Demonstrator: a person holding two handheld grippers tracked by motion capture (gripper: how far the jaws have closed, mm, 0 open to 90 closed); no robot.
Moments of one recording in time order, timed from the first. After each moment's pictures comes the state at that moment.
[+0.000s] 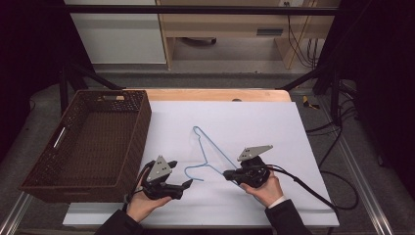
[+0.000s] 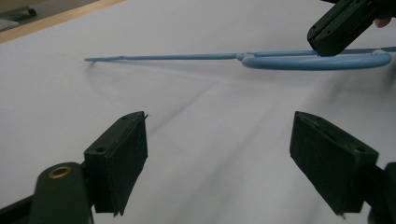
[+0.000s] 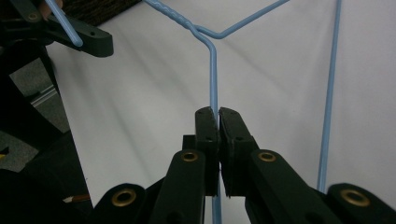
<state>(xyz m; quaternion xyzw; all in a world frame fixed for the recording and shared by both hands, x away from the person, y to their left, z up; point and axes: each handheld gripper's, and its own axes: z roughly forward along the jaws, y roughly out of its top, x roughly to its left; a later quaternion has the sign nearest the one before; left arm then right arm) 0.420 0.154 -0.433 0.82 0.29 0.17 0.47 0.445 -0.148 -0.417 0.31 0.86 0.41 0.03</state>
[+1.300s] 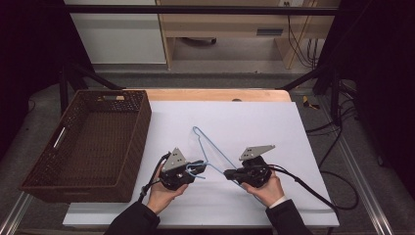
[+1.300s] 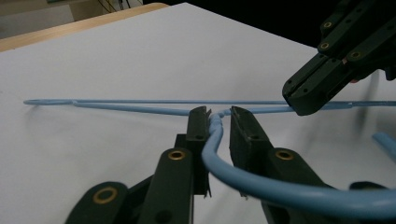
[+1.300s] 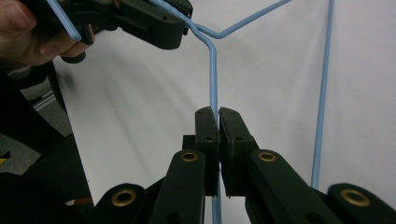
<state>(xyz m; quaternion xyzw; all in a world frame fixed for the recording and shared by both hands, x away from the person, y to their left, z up) 0.441 0.118 -0.431 0.79 0.28 0.13 0.52 0.444 -0.151 -0.415 0.31 0.85 0.42 0.03</state>
